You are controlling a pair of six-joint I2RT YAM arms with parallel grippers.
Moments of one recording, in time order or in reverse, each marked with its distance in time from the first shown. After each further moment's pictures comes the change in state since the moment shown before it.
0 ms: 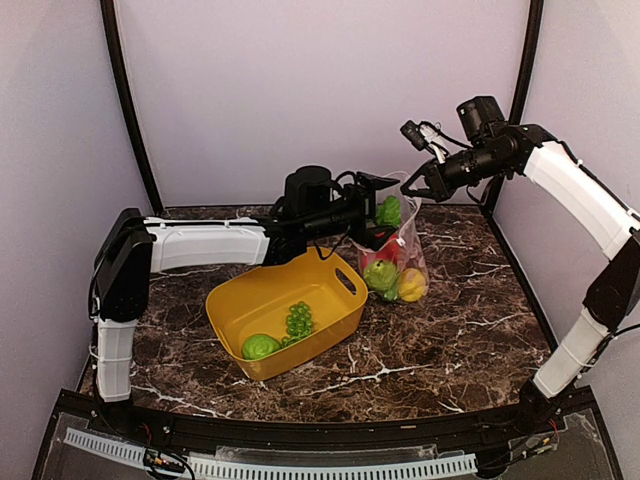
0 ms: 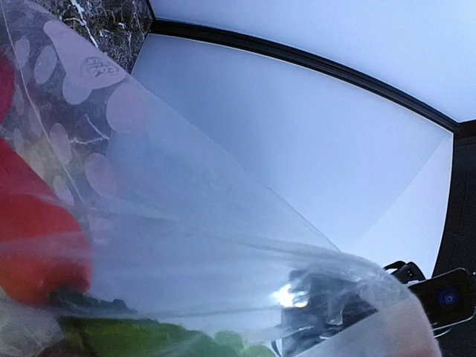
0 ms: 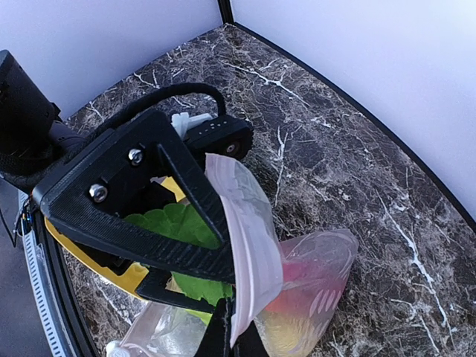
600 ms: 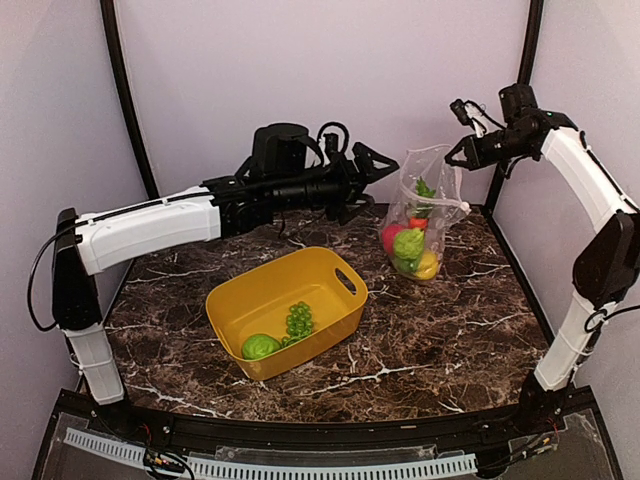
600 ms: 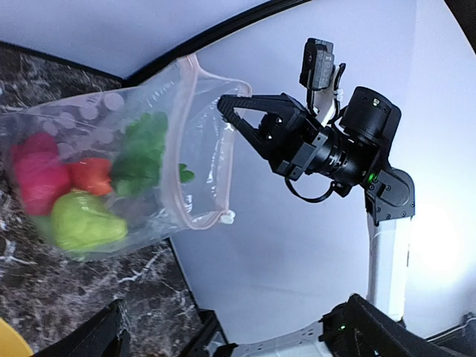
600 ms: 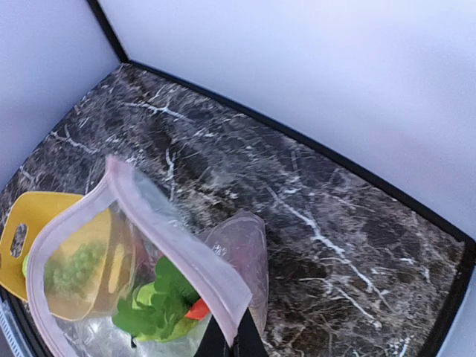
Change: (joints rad) left arm -0.027 -0.217 0.045 -0.344 0.003 0.611; right arm -0.261 0.141 0.212 -0.047 0.011 0.027
